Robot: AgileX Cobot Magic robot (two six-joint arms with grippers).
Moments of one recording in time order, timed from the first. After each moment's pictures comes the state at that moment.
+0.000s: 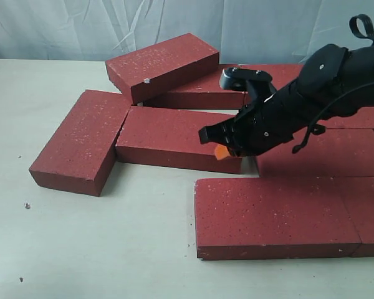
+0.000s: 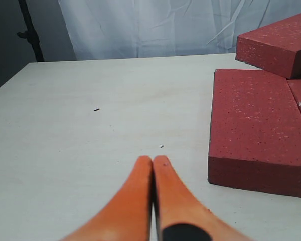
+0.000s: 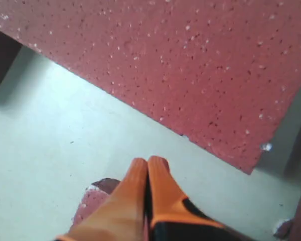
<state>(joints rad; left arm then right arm) 0.05 0.00 0.00 0.00 0.33 0.04 0.42 1.78 -1.00 0.73 0.51 -0.47</state>
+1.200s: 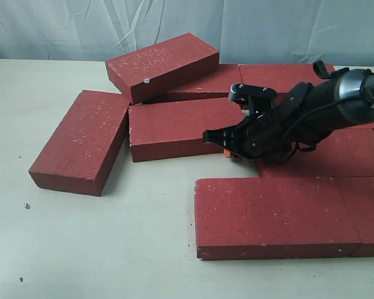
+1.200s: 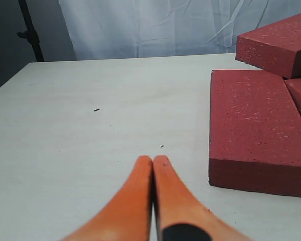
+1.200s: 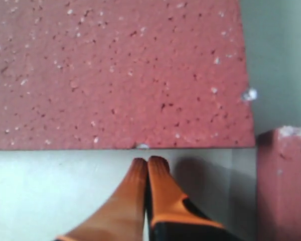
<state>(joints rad) 0.05 0.00 0.00 0.00 0.33 0.04 0.42 1.99 -1.01 0.86 0.16 -0.47</state>
